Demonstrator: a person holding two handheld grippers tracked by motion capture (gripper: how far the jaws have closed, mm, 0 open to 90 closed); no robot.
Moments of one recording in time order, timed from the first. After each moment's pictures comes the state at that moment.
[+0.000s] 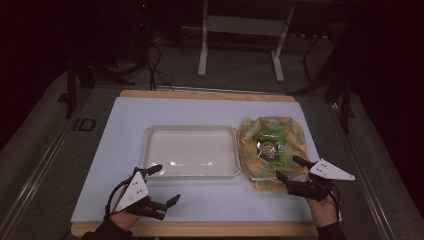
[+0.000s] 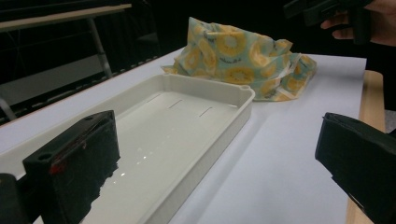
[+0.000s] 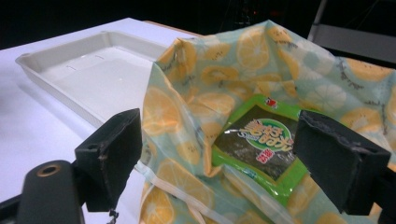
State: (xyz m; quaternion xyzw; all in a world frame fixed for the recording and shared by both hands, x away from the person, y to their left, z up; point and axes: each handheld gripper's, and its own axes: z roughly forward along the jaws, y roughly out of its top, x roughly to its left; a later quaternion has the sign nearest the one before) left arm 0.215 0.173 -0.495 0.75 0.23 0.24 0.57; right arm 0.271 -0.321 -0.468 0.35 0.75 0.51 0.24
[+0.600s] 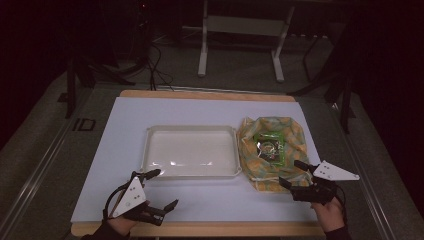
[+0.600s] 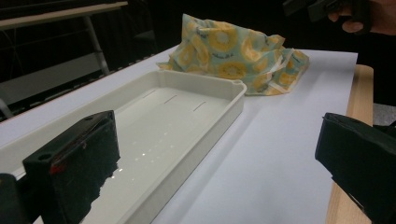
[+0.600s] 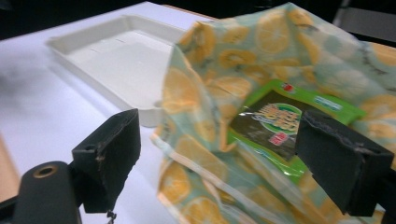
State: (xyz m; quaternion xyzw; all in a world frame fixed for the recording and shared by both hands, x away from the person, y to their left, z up) left arm 0.203 0.175 -0.495 0.76 0.22 0.24 0.56; right arm 0.264 -0.328 -0.462 0.32 0.78 0.50 0.19
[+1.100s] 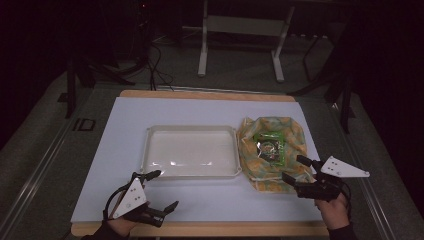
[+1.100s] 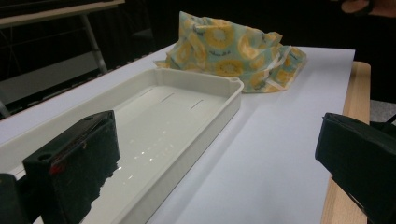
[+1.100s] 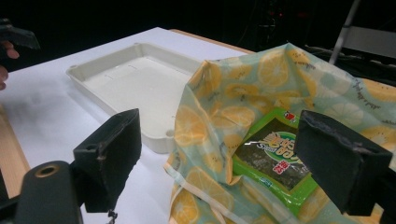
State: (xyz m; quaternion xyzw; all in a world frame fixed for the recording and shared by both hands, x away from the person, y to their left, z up) left arm 0.202 0.175 -0.495 0.76 0.22 0.24 0.56; right arm 0.263 -0.330 -0.435 0.32 0.76 0.53 0.19
